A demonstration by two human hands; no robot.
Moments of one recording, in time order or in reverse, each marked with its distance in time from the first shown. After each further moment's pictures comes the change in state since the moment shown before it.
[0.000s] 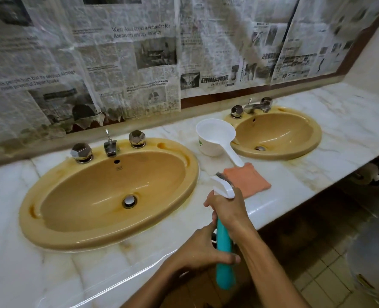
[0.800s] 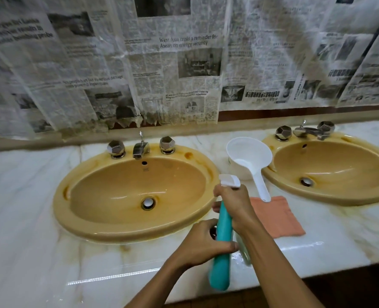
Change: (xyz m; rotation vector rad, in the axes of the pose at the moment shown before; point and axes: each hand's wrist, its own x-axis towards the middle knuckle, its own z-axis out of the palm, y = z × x) left_hand 0.055 0.030 -0.025 -0.126 0.427 -0.091; right_hand 0.102 -0.035 0.004 0.115 -0.283 0.050
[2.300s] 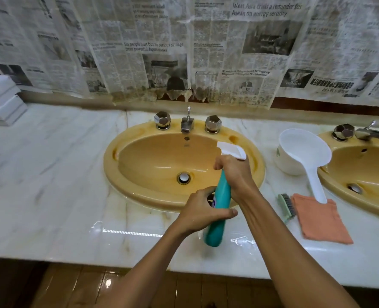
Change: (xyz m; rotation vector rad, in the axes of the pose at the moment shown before) left_hand -0.042 -0.026 -0.085 -0.104 0.287 -0.027; right_hand -0.007 -0.022 0.118 -0.151 -0.121 -0.104
